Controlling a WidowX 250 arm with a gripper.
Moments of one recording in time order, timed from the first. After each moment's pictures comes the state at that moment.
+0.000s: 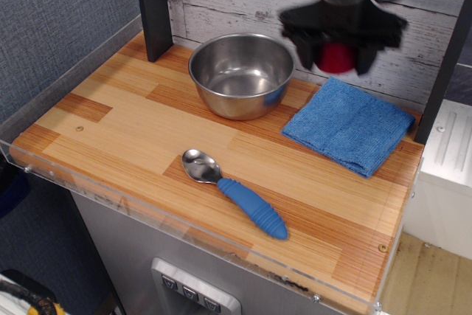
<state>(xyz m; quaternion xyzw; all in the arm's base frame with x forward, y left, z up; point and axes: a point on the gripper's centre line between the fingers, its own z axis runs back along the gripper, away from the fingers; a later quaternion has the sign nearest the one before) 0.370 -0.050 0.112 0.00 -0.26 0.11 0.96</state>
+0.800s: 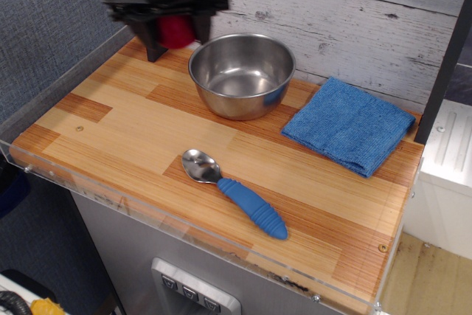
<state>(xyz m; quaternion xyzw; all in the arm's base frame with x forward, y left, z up) 0.309 0.089 0.131 0.04 -0.26 0.27 0.92</state>
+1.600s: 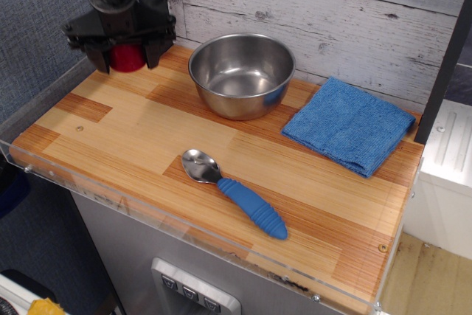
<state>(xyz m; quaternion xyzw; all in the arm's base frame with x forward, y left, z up) 0.314 0.152 0.079 0.11 -0.24 0.32 0.91</state>
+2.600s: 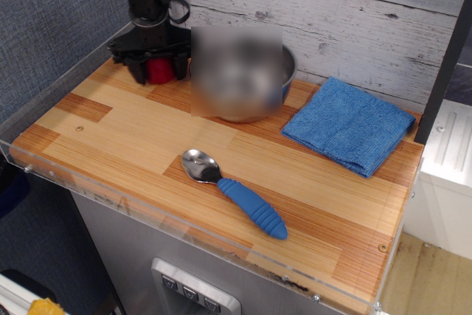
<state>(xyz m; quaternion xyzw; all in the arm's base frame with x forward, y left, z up) 0.373 0.160 0.019 0.07 -0.19 0.32 0.93</state>
